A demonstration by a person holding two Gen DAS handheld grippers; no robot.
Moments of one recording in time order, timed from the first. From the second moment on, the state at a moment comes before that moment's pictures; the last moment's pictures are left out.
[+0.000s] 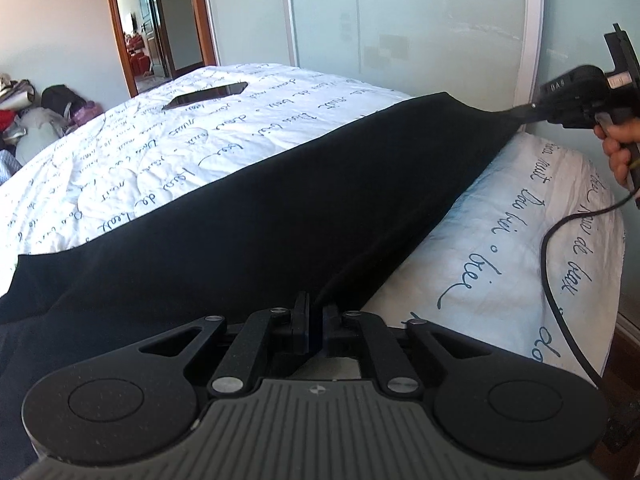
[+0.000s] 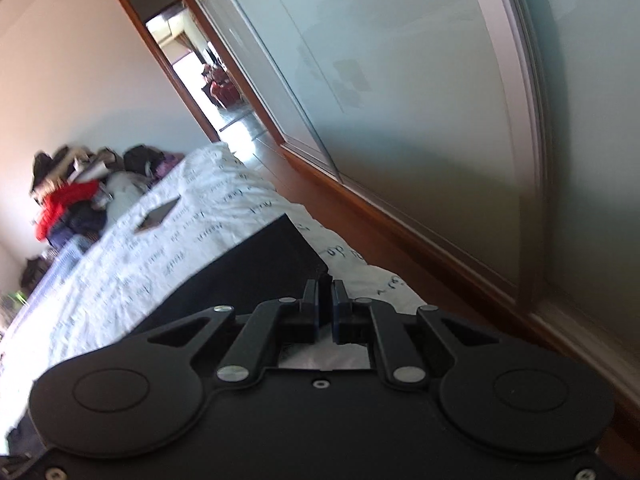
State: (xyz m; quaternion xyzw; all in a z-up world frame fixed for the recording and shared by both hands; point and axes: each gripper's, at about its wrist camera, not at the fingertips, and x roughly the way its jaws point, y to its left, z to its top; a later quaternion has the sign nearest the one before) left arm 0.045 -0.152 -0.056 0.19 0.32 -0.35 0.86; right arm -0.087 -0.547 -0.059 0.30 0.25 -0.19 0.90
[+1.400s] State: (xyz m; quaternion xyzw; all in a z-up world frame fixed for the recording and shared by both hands) left arm 0.112 -0.034 -0.024 0.06 0.38 -0.16 0.91; right arm 0.168 -0.192 -0.063 -0.22 0.30 0.26 0.89
